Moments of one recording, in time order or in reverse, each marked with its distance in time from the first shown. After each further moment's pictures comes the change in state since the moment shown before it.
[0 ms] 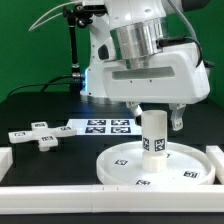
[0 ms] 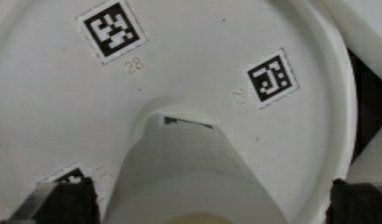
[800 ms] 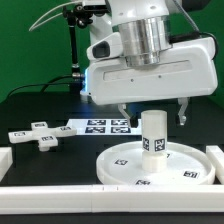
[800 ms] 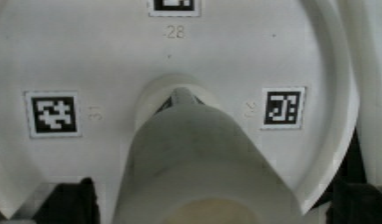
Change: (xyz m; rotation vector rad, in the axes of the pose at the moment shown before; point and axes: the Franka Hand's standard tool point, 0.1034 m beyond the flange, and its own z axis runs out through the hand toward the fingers) arm 0.000 0.001 -0.001 -0.048 0.026 -0.643
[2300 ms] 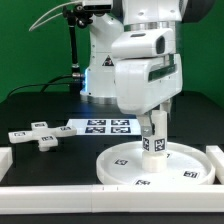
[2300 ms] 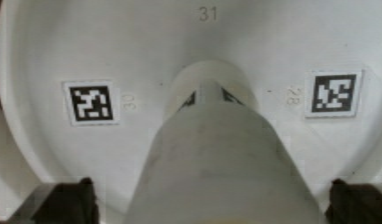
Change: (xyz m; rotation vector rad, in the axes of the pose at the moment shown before) arm -0.002 -0.004 0.006 -0.115 -0.032 -1.420
